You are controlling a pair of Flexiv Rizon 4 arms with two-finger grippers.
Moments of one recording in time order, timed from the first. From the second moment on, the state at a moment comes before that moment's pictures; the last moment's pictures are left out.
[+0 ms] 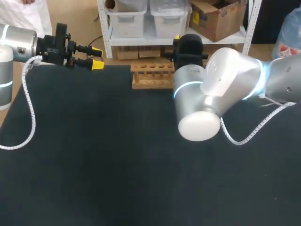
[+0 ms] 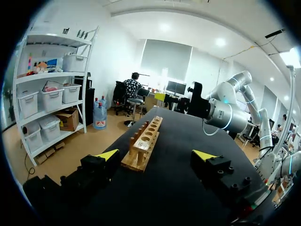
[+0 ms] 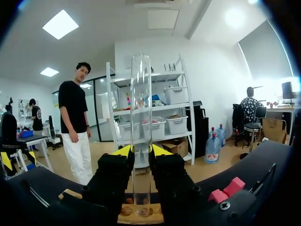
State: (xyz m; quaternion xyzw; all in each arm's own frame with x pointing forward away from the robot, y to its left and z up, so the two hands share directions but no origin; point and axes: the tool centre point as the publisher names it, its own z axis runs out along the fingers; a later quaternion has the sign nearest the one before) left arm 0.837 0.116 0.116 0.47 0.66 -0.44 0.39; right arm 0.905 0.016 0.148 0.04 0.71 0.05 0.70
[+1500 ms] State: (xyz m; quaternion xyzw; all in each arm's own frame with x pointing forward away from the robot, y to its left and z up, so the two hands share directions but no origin) left arm 0.837 0.116 0.116 0.47 0.66 -0.44 0.39; right arm 0.906 0.021 0.112 0.05 0.73 0.07 0.68
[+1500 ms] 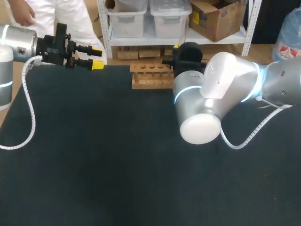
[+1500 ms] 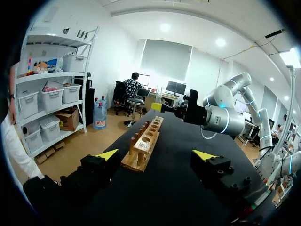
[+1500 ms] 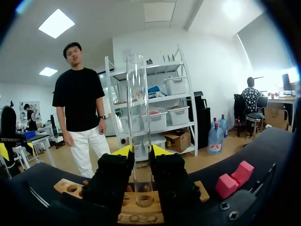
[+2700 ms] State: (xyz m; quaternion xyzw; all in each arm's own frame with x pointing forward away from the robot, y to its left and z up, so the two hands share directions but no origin) left arm 0.837 0.116 0.116 0.47 0.66 -0.44 0.39; right arm 0.899 0.027 0.077 0.05 0.75 0.09 0.66
